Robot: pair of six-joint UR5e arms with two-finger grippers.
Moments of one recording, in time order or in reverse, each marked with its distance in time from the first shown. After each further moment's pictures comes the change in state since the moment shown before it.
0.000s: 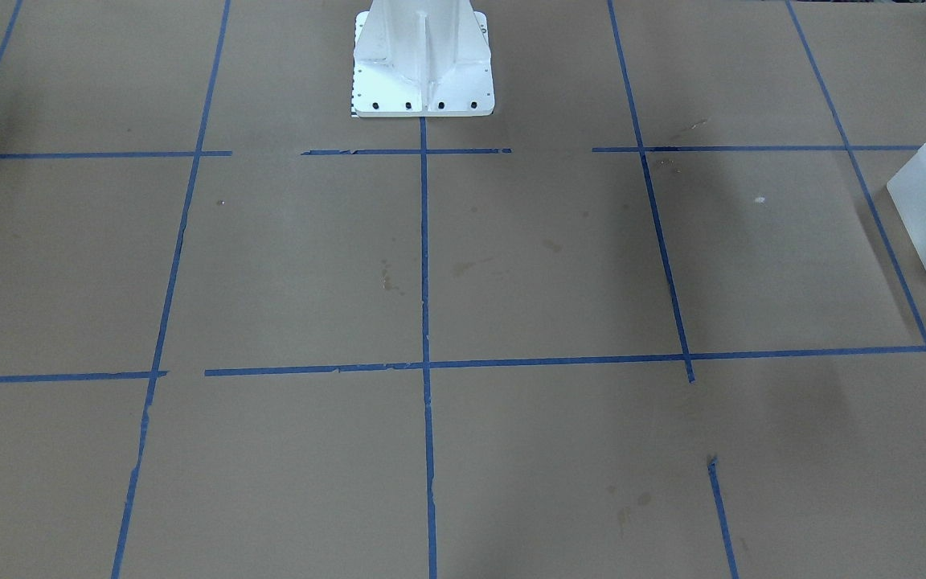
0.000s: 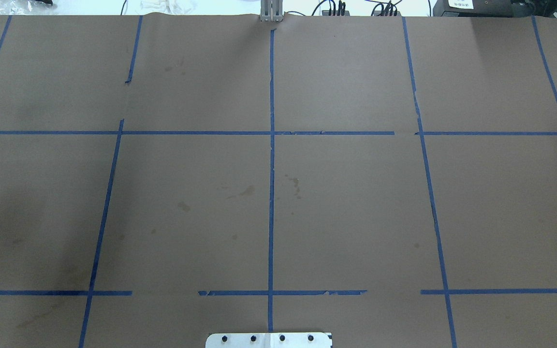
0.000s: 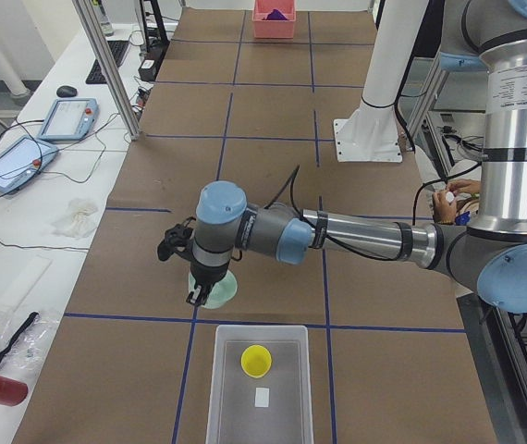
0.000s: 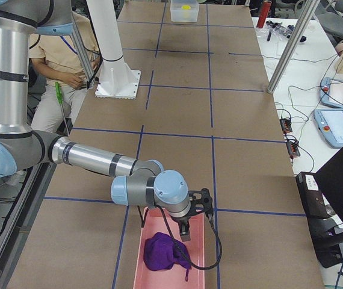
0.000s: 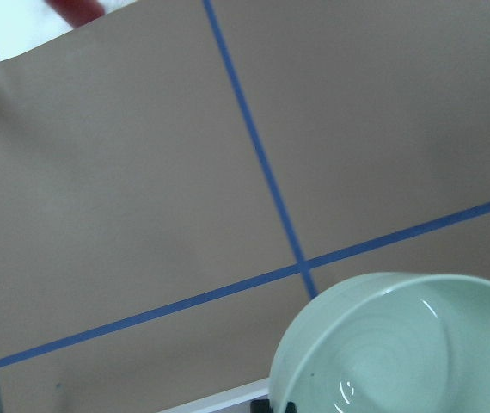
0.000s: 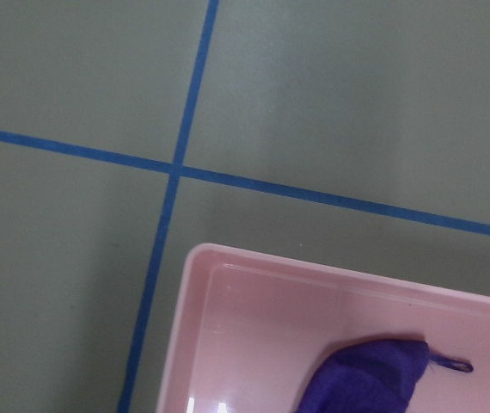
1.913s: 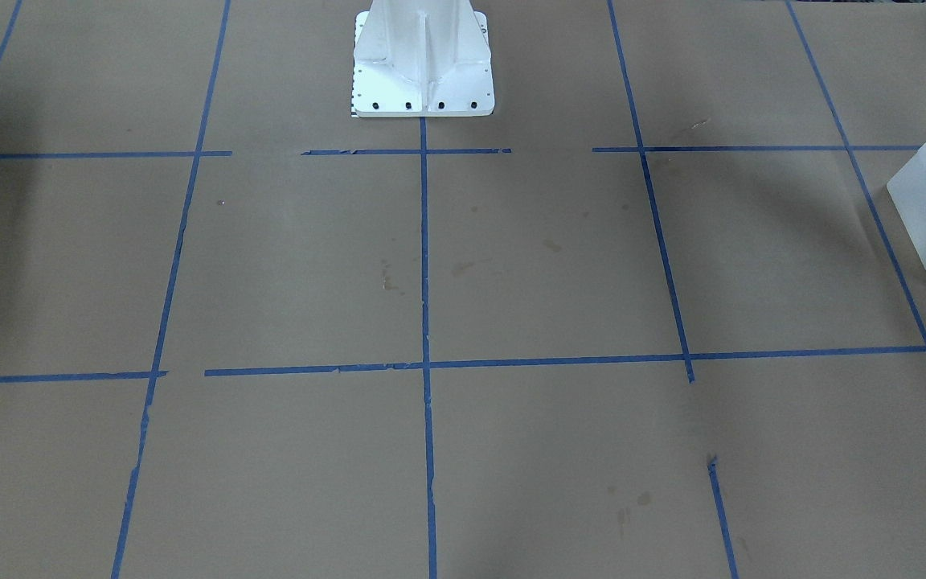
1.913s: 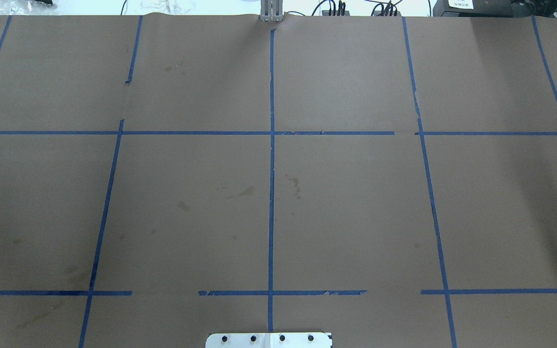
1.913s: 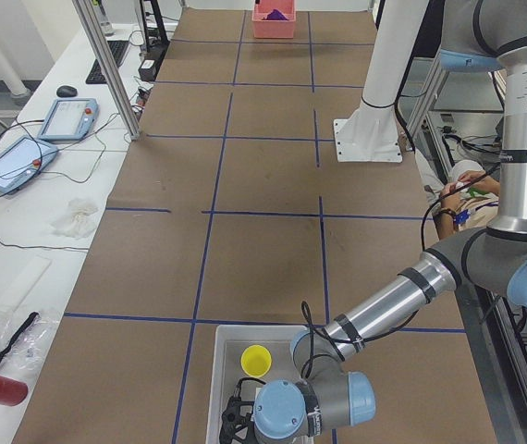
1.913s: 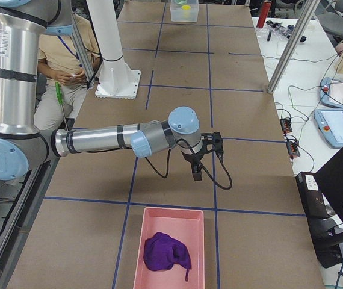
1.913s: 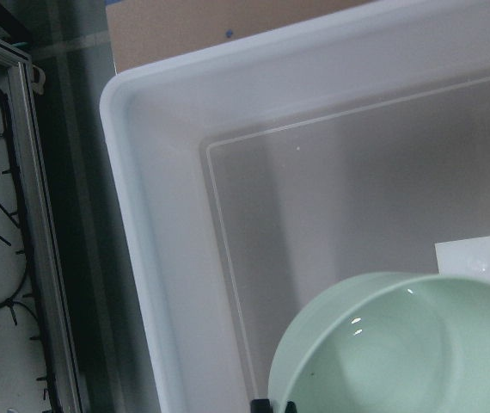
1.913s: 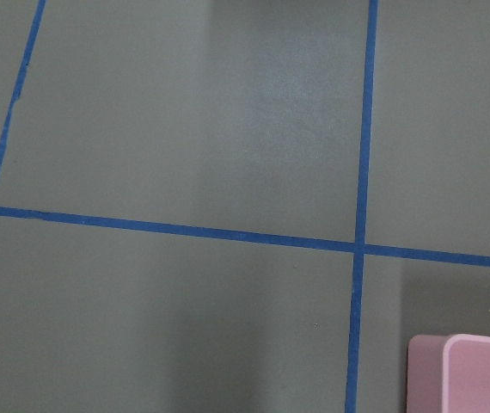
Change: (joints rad) left arm -0.157 0.025 0.613 -0.306 -0.033 0.166; right arm -0.199 -0.001 0.261 -0.003 0.003 0.409
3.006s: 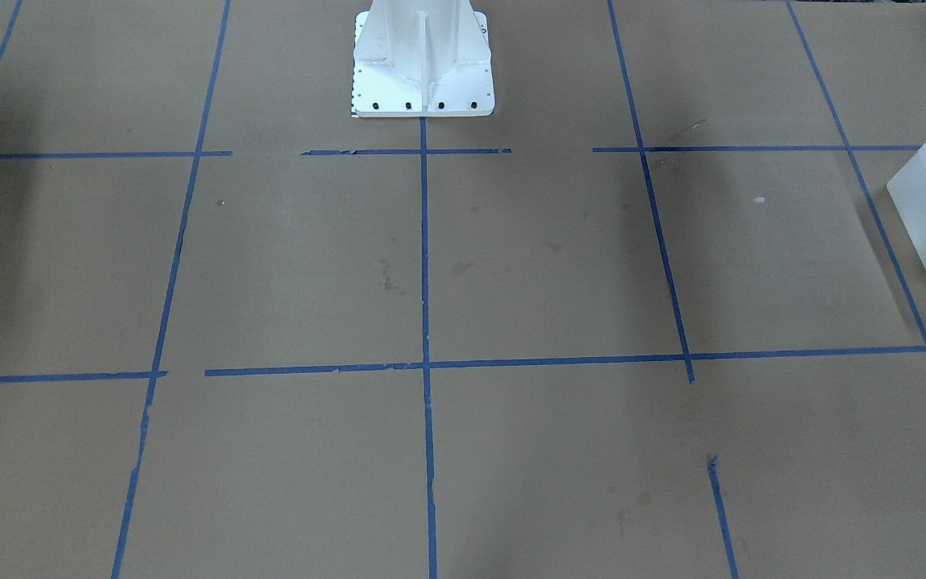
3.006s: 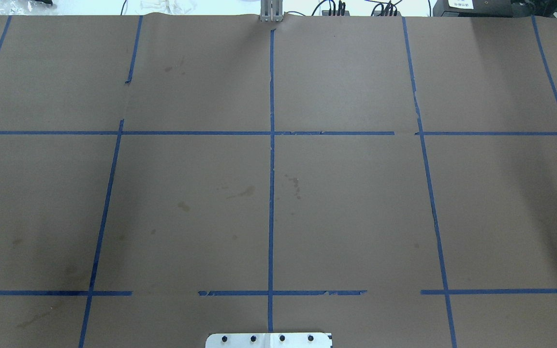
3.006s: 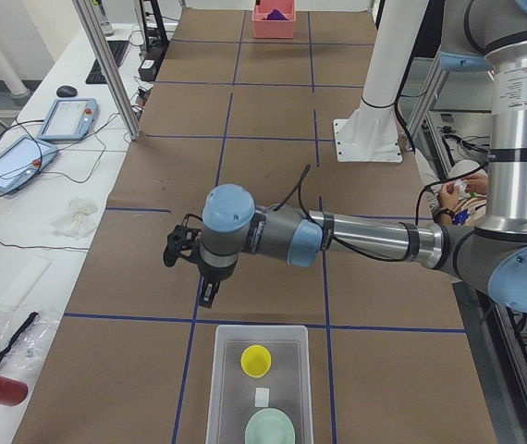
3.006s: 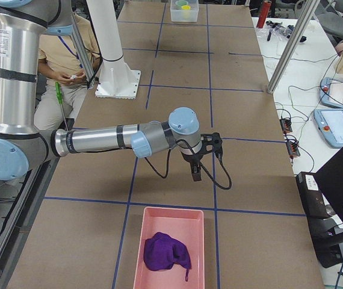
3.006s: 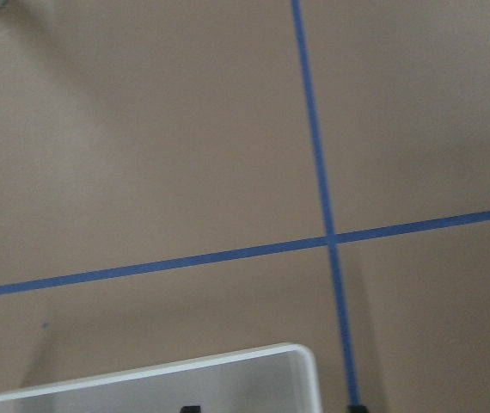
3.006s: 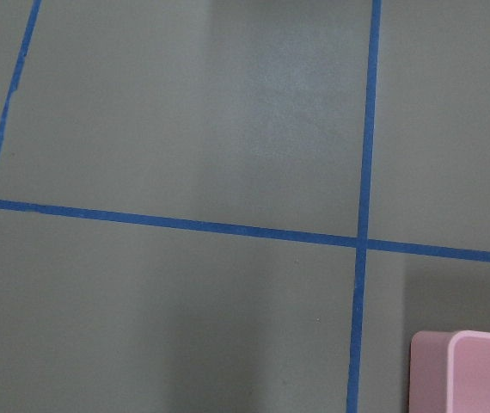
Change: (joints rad) left arm 0.228 -0.017 -0.764 0.359 -0.132 -0.490; right arm -0.016 -0.003 -0.002 0.000 -0.006 -0.001
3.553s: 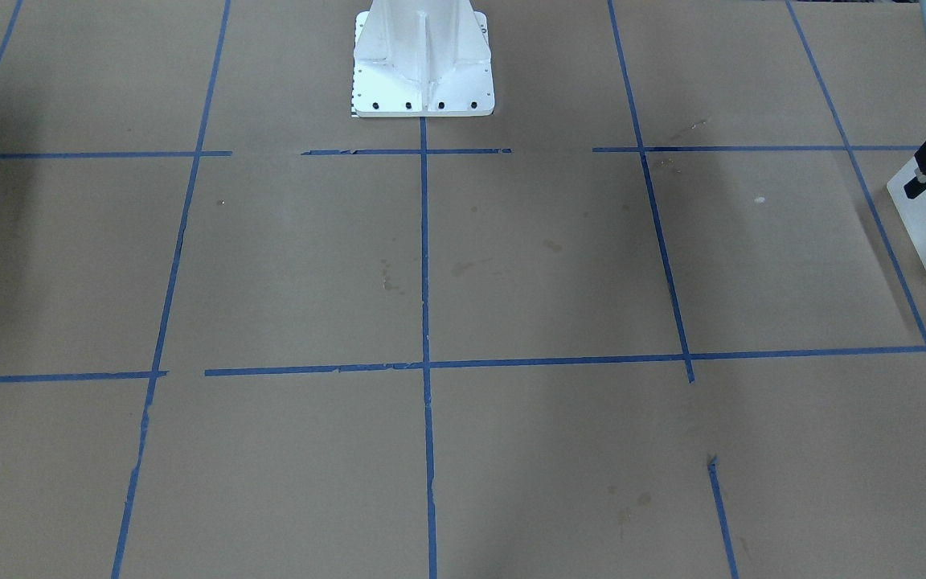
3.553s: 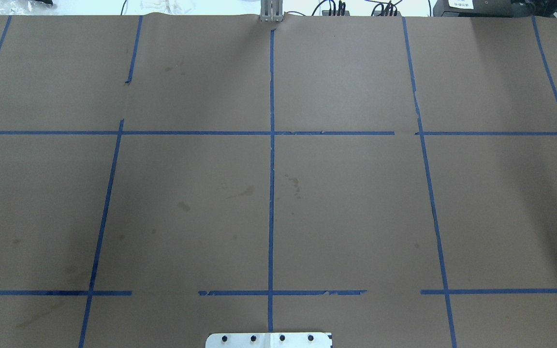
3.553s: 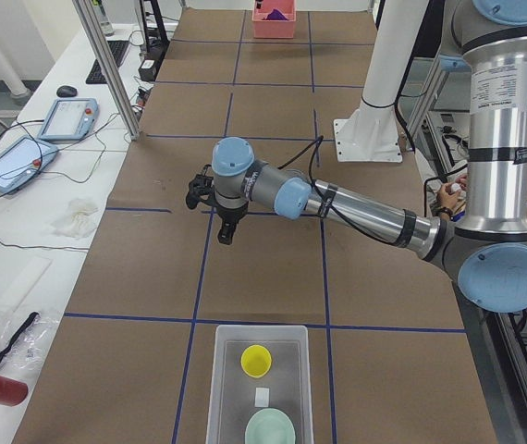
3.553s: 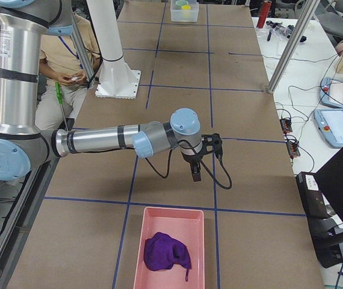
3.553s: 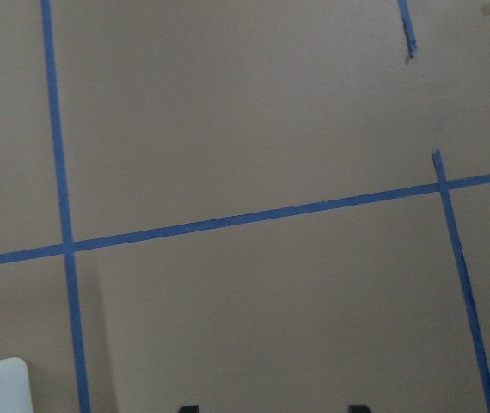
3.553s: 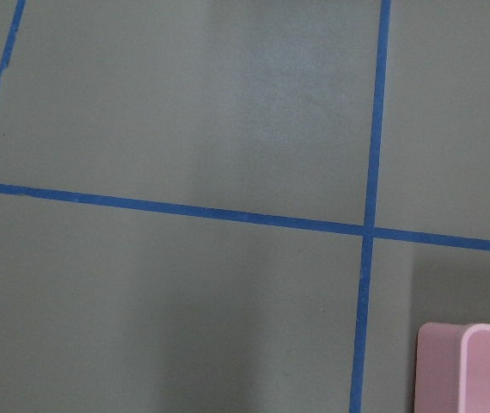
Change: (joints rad) left arm 0.196 0.040 -0.118 0.001 -0.067 -0.101; right arm -0.038 0.002 -0.013 -0.008 -0.019 -0.002
